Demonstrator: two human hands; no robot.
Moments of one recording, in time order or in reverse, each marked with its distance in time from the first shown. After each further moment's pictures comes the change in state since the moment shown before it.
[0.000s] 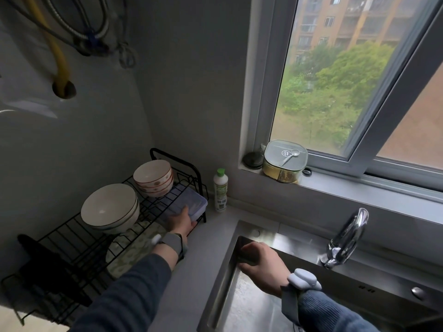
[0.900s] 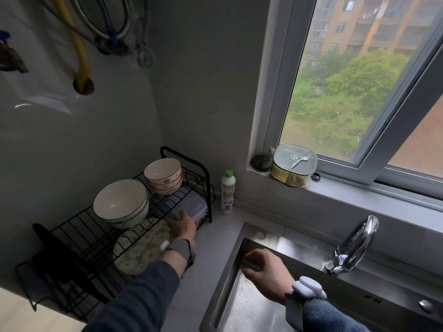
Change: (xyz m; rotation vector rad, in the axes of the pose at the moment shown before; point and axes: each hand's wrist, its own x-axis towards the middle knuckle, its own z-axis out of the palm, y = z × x) left_hand 0.059 -0.047 -0.018 -0.013 0.164 0.055; right_hand -0.007 0.001 0.011 0.033 -0.021 -0.020
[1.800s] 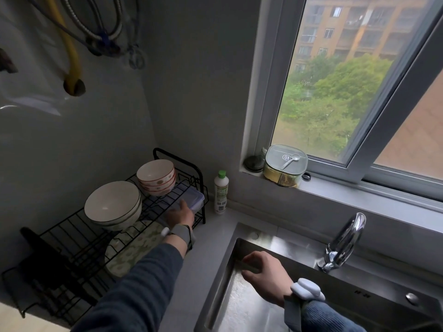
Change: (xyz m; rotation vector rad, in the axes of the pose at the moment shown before) left_hand -0.020 0.039 0.022 0.187 0.024 0.034; right_hand -0.014 0.002 -0.007 0.008 0.022 0.028
